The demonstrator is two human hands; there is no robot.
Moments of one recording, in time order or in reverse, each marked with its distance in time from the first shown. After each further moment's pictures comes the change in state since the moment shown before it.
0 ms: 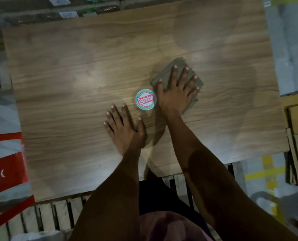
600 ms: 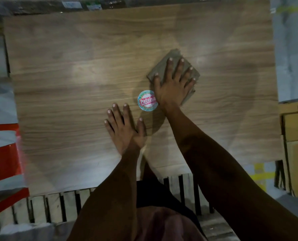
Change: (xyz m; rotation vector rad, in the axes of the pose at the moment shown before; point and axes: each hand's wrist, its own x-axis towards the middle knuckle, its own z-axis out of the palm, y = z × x) left_hand 0.000 0.001 -0.002 0.023 -0.037 -0.010; right_hand 0.025 -0.028 -0.001 -0.067 -0.093 -0.156
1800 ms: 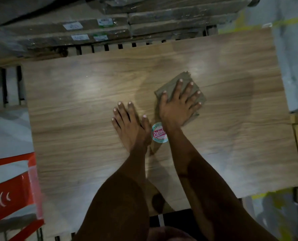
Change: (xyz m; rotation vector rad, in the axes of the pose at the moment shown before) left_hand 0.125 0.026 -0.011 -0.049 0.011 0.021; right_hand 0.031 -0.051 0.003 0.060 0.088 0.252
